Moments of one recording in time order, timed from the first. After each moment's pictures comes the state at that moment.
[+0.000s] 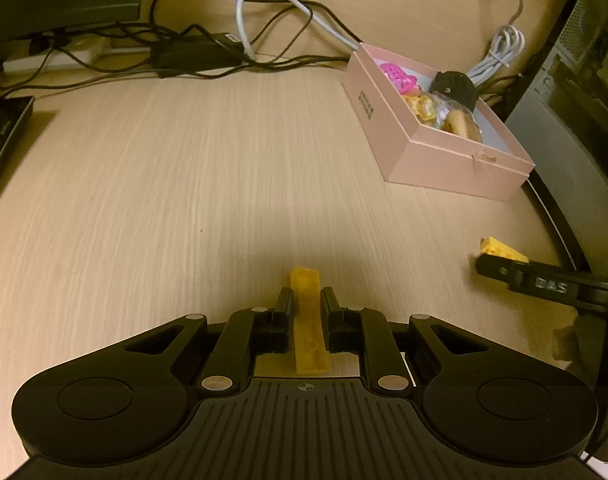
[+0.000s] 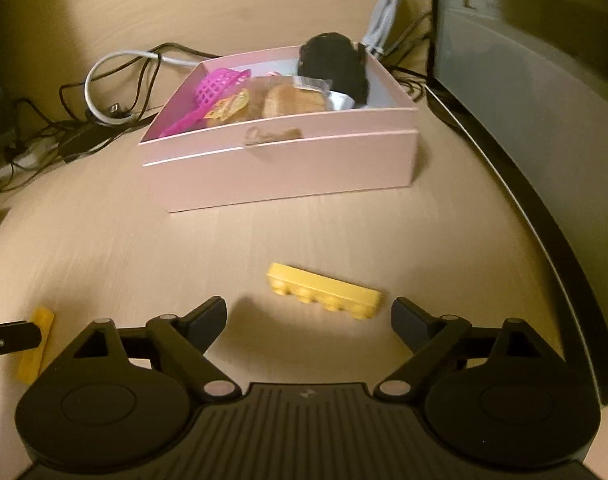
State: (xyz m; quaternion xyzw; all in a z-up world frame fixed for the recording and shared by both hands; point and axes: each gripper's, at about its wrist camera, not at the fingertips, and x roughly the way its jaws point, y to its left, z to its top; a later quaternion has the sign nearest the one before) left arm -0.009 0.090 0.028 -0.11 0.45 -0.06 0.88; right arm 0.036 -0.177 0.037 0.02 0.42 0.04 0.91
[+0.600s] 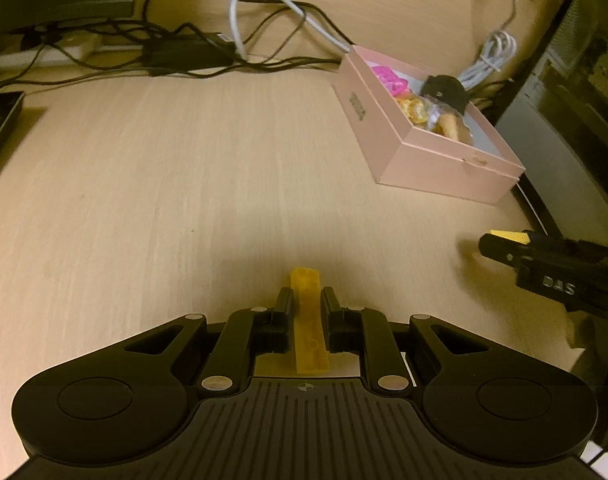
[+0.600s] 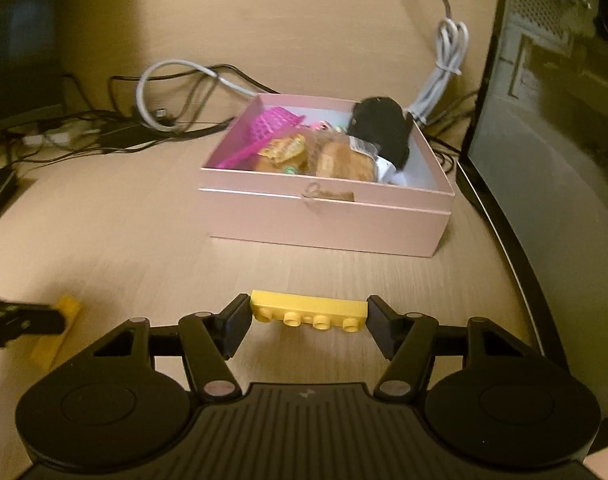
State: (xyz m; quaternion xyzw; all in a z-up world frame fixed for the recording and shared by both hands) left arm -0.008 0.094 0.026 -0.12 0.44 -0.09 0.88; right arm 0.022 -0.157 0.070 -0.06 0.37 0.09 0.92
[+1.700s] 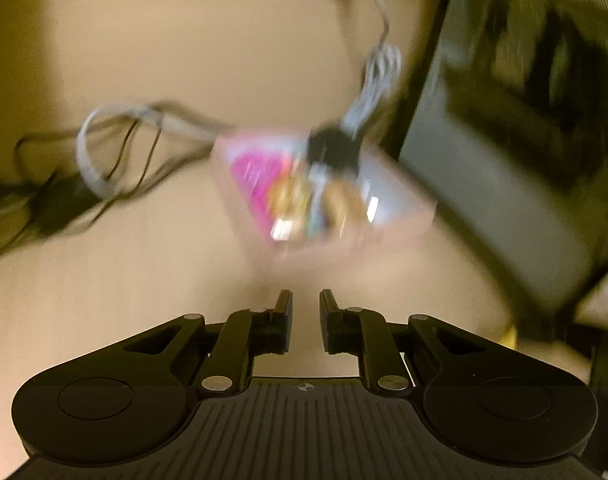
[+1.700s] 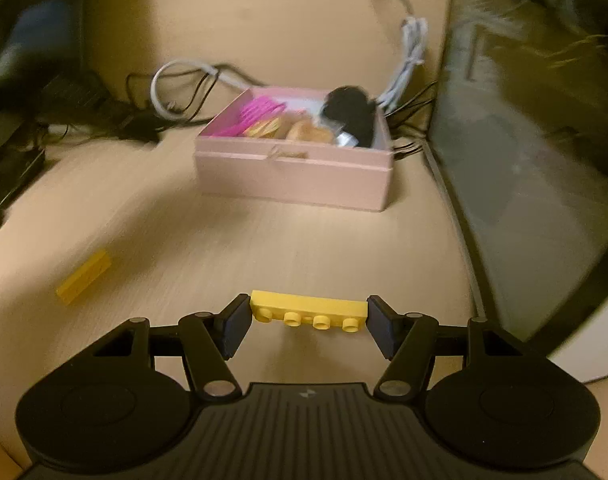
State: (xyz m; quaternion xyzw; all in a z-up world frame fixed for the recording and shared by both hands) left arm 0.036 0.019 0.080 0.01 0.39 -0.19 0.90; right arm -0.037 -0.216 0.076 -0.06 0.37 0.12 0.92
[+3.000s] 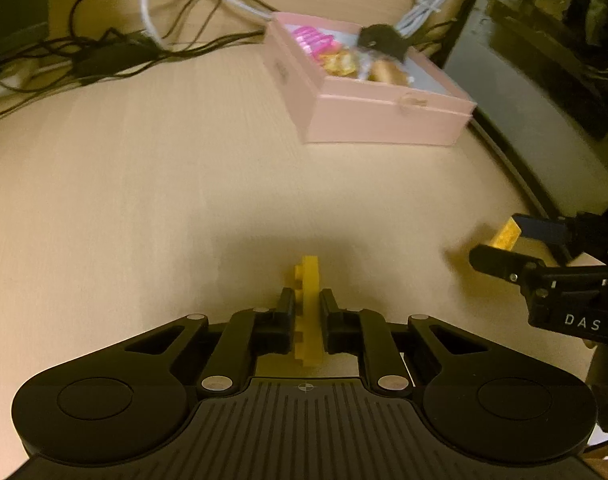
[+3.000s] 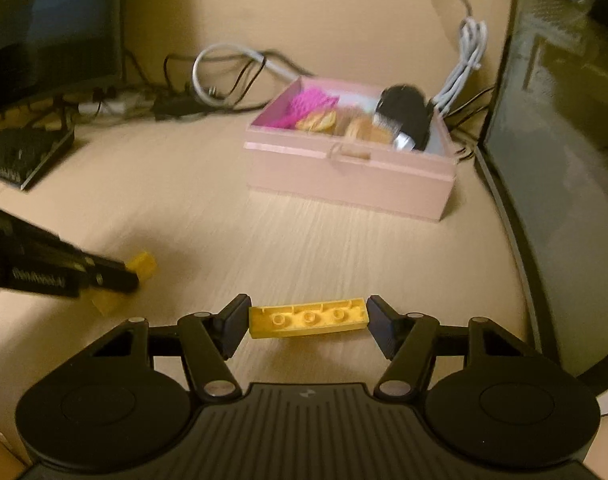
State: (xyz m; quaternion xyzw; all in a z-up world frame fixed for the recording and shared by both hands) left arm -0.012 0.040 0.029 -0.05 0.46 -0.14 0.87; right arm -0.027 -0.188 0.074 -0.07 0.37 0.16 0.91
